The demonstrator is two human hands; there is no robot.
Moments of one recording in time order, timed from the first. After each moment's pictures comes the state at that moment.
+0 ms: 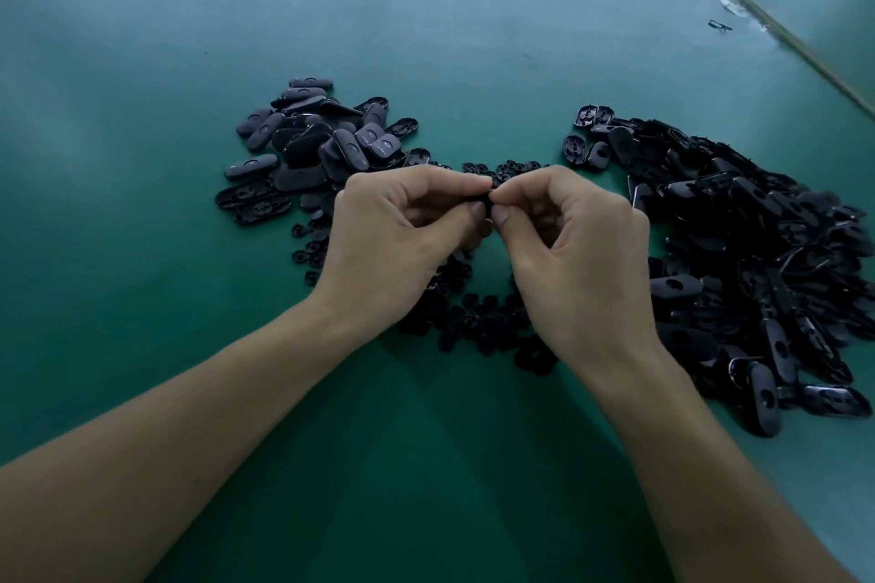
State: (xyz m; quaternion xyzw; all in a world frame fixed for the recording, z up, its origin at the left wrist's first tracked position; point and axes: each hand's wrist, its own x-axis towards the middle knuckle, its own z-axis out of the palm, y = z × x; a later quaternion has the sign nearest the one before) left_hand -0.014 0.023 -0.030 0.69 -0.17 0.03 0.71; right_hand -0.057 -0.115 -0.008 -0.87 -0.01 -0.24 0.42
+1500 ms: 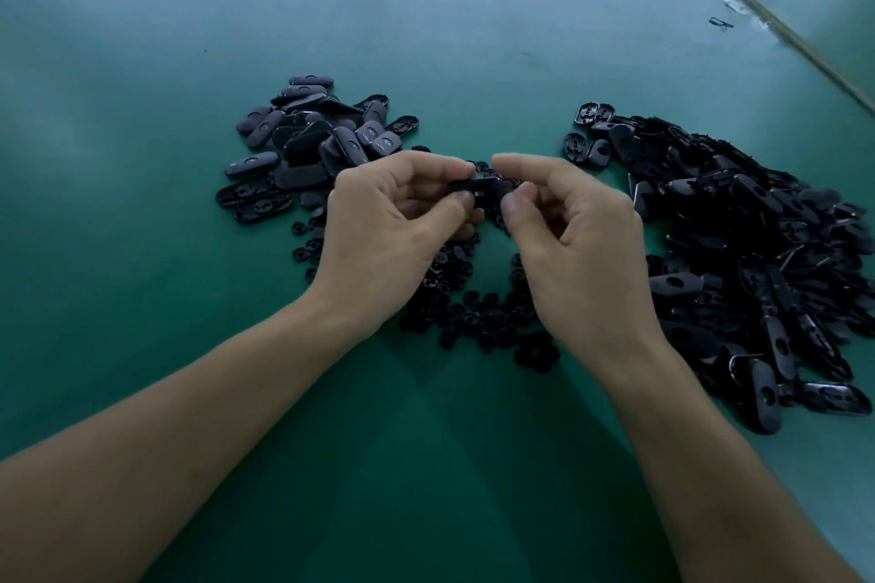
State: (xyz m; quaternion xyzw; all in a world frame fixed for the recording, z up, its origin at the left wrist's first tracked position) left_hand -0.012 0.024 -0.030 0.66 -0.14 0.03 0.74; right_hand -0.056 -0.117 -0.009 -0.85 0.00 -0.21 0.48
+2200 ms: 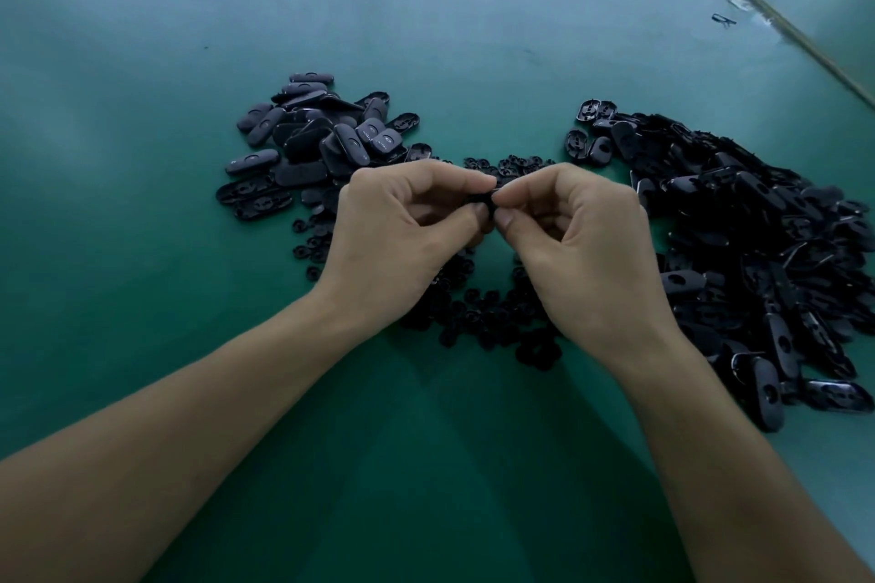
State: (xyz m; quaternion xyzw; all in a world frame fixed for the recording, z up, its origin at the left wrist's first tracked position) left_hand -0.016 0.025 -0.029 0.70 -0.18 0.03 0.69; right_hand -0.056 -0.123 -0.006 -0.86 -0.01 -0.18 0.47
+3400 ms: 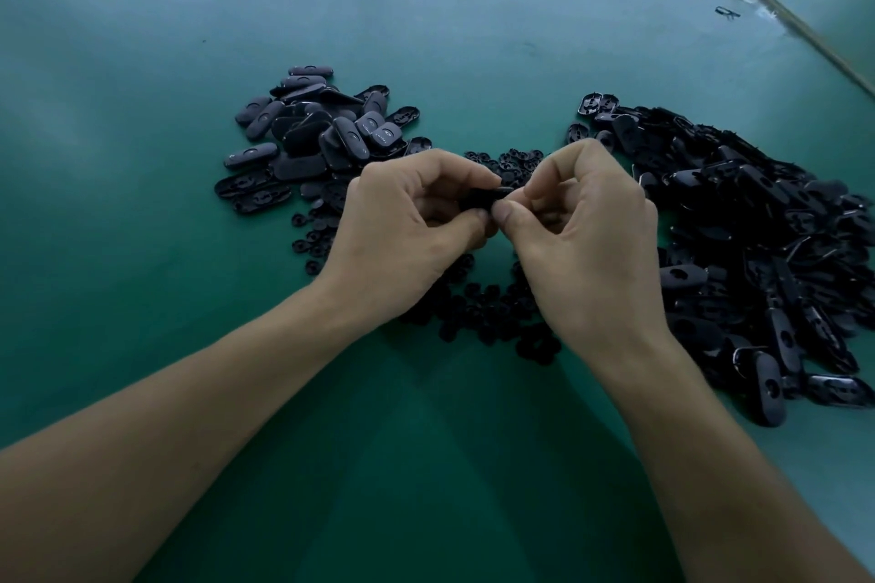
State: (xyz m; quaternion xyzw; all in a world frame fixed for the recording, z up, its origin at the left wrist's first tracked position) left_hand -0.016 0.026 -0.023 0.73 -0.19 0.01 0.65; right_hand -0.059 -0.115 -0.005 -0.87 0.04 -0.22 0.43
